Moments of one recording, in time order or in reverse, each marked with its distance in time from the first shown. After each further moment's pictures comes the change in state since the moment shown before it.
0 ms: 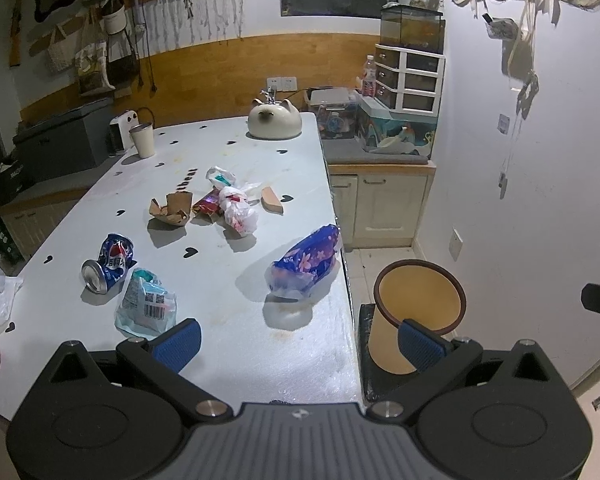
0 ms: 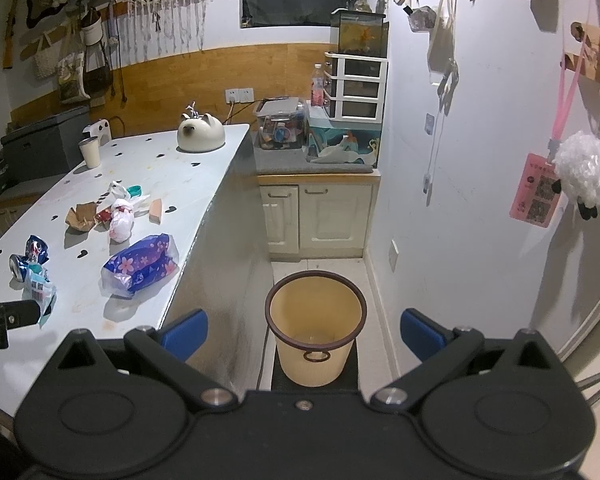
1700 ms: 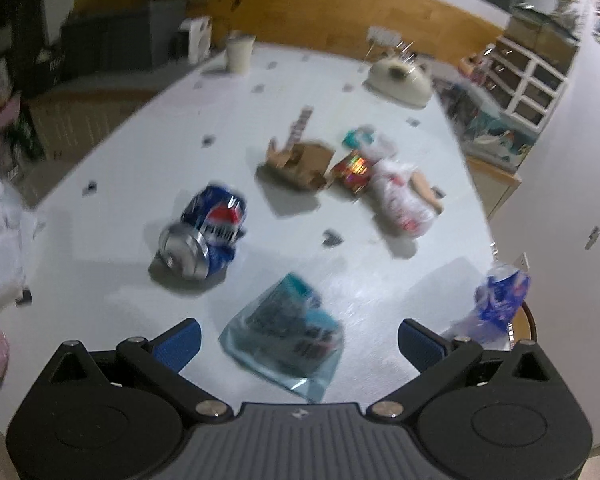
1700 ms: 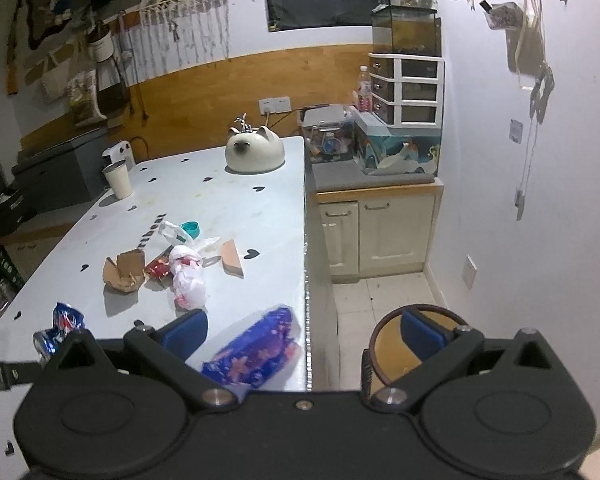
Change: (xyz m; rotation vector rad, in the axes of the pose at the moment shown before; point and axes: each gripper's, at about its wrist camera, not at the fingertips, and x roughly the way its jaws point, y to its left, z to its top) left arm 0.132 0.227 0.042 -0.273 0.218 0.031; right arm 0.120 0.170 0.068 0.093 -0.020 0.069
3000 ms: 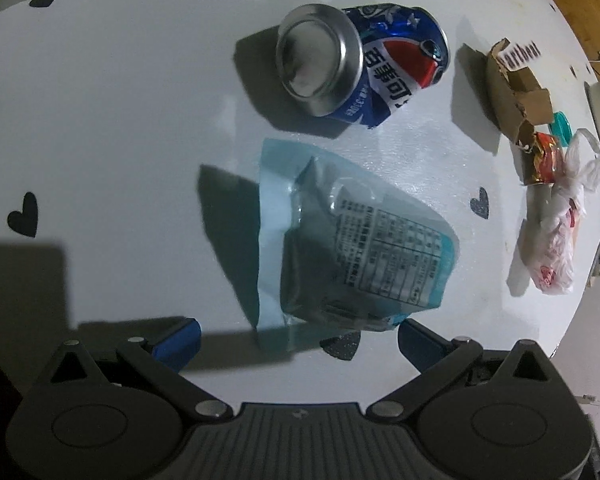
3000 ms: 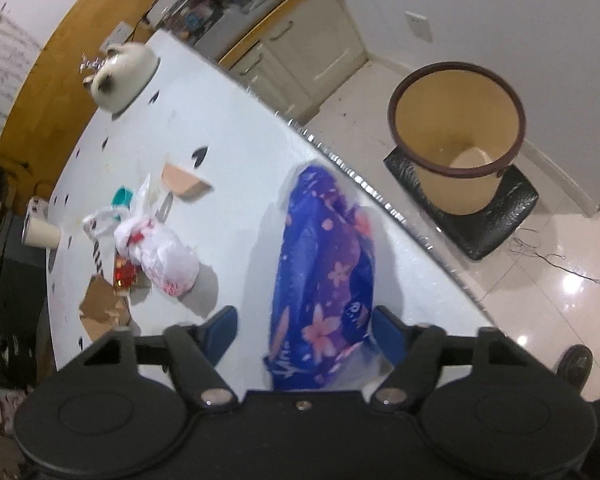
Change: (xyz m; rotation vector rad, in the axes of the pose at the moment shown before) left arm 0.121 0.066 -0.004 -0.740 0.489 0.052; right arm 0.156 0.031 -0.035 0.716 0.444 -0.038
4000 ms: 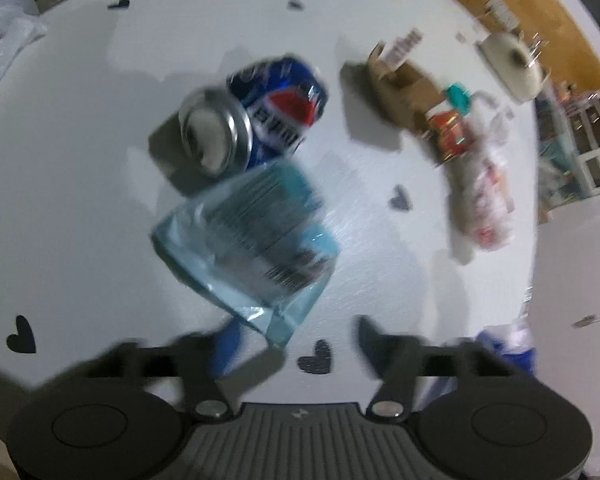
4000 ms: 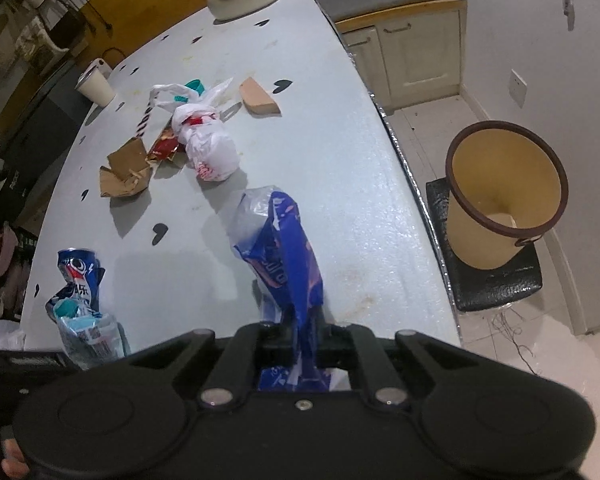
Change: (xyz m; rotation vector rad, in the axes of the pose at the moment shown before) left arm -0.040 -0.013 -0.005 0.326 -0.143 -0.132; right arm -0.031 0.003 -0.033 -0.487 0.056 0.022
